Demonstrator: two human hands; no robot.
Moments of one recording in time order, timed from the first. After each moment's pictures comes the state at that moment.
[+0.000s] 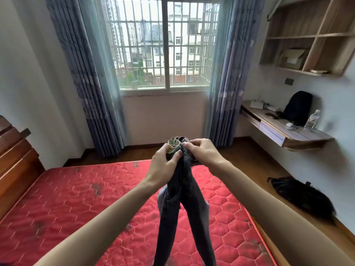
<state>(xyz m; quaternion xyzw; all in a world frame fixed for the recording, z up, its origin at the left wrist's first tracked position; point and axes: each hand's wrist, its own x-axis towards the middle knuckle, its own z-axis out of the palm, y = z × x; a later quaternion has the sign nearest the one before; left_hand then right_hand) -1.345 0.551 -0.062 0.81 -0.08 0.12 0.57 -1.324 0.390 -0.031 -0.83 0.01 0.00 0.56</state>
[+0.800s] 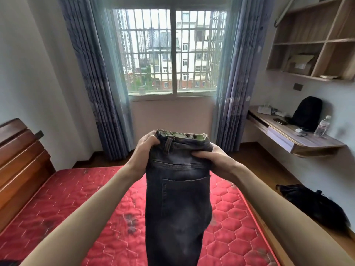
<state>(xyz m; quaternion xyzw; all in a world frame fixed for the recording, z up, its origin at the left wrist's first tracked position) -1.350 0.616 -0.008 0.64 -0.13 0.03 0.75 -1.320 0.369 -0.045 -0.61 -0.15 0.13 0.77</state>
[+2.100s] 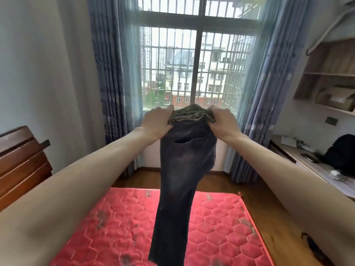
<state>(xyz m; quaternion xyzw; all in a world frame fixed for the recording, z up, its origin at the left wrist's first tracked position) -1.080 0.700 0.100 0.96 -0.11 0.27 0.05 -1.050 0.458 0.100 -0.92 -0.17 -0.28 0.20</state>
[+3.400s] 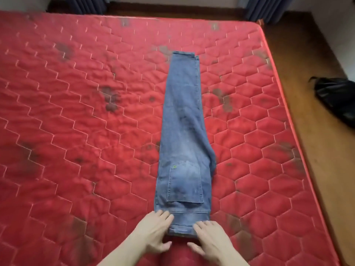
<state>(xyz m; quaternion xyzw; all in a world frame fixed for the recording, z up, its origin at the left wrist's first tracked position) -1.540 0.600 -0.744 0.91 -0.33 -0.25 0.11 -1.560 0.348 -0.741 -0.92 -0.25 0.29 0.05</state>
